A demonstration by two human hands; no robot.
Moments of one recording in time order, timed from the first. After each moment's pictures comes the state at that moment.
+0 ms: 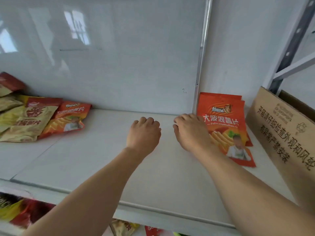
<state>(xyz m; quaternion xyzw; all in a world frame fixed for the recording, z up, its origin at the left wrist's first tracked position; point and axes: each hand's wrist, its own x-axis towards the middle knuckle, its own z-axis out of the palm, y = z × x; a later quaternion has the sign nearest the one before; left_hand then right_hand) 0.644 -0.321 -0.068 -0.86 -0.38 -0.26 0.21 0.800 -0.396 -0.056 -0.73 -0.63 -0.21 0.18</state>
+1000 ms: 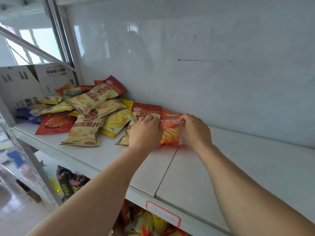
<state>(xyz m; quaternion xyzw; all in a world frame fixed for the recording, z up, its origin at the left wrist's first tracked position) 0.296 -0.147 -0.036 -0.78 -0.55 -0.29 0.10 0.460 -0.167 -0.029 -0.71 -0.63 -0.04 0.31</state>
